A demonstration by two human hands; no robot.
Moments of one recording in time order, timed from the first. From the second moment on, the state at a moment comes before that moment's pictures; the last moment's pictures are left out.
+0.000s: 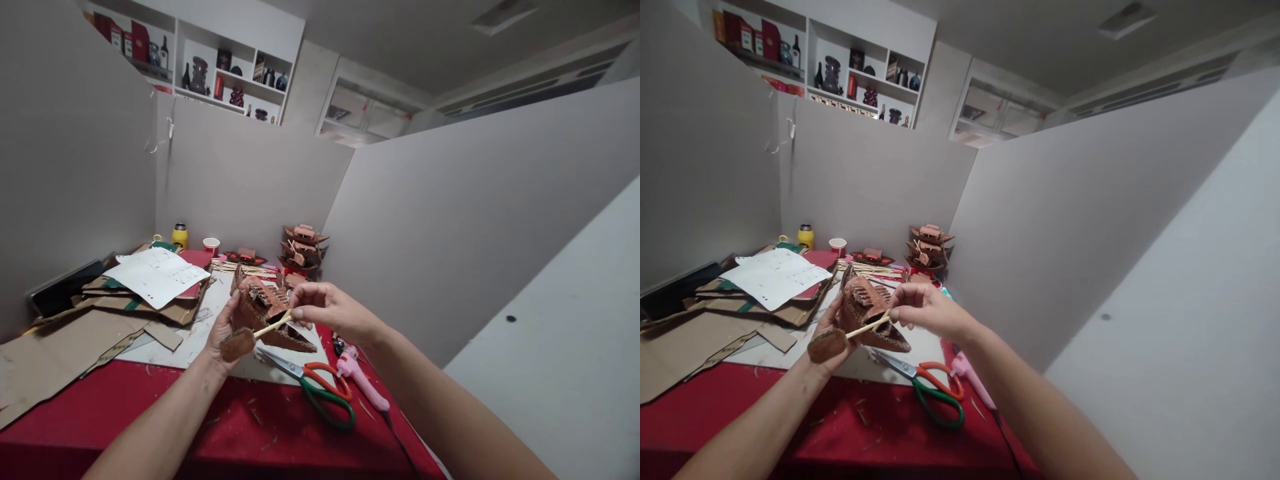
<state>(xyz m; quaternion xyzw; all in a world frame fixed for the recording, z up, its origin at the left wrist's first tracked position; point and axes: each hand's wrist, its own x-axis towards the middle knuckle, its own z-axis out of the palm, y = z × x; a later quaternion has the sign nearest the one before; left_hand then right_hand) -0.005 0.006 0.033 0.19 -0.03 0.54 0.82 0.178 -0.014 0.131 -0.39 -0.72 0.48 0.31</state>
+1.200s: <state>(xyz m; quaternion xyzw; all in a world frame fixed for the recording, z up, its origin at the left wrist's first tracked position) -0.027 0.035 0.015 0.26 0.05 0.58 0.77 0.156 -0.027 0.009 -0.28 -0.47 0.64 0.53</state>
